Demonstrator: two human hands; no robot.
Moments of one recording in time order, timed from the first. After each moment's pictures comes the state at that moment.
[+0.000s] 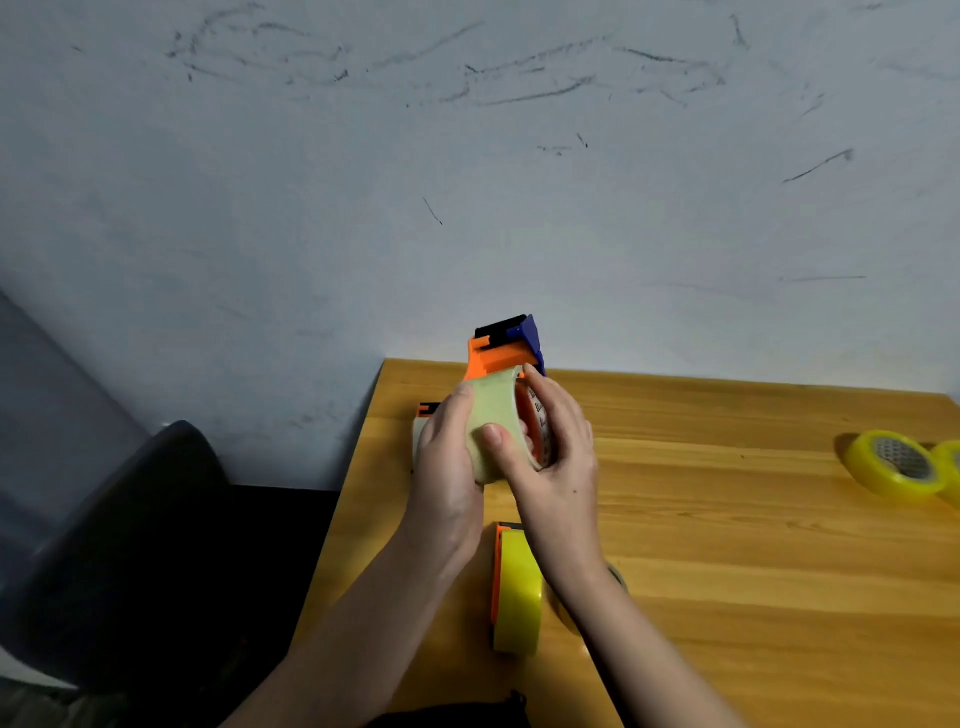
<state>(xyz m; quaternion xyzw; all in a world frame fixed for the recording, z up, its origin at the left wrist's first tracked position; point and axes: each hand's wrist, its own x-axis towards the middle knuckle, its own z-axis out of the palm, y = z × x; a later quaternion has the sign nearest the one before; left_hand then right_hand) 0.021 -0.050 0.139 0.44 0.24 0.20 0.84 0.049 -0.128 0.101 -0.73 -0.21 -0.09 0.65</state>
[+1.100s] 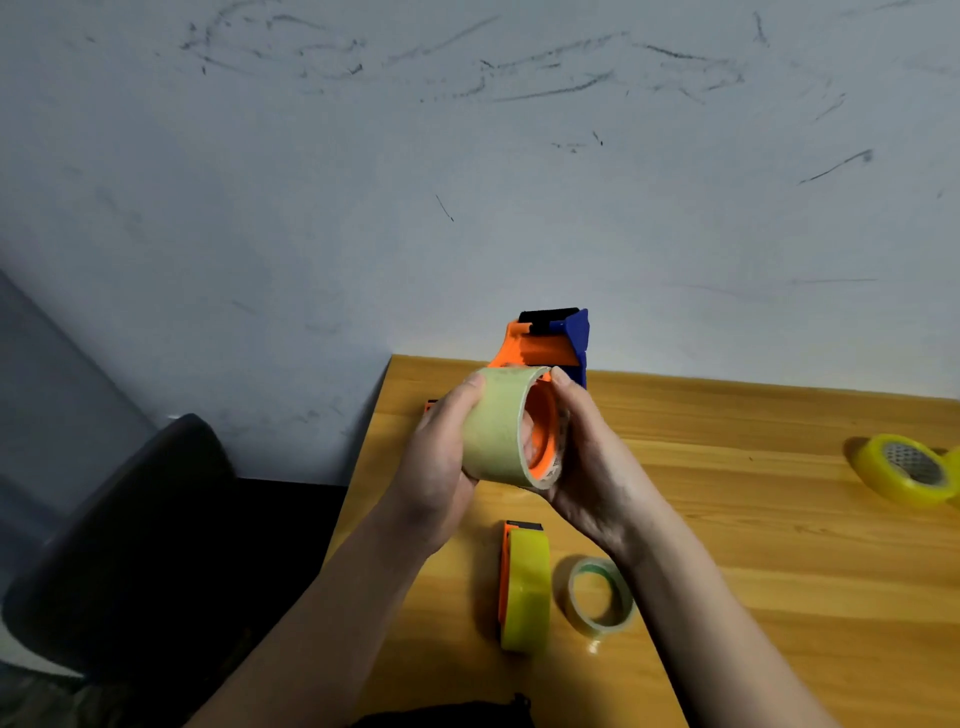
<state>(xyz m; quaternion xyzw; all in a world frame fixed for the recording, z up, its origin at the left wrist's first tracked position) 0.011 -0.022 0.140 0.51 0.12 0.10 0.85 0.079 -0.138 0.130 -0.46 -0.06 0.37 0.80</state>
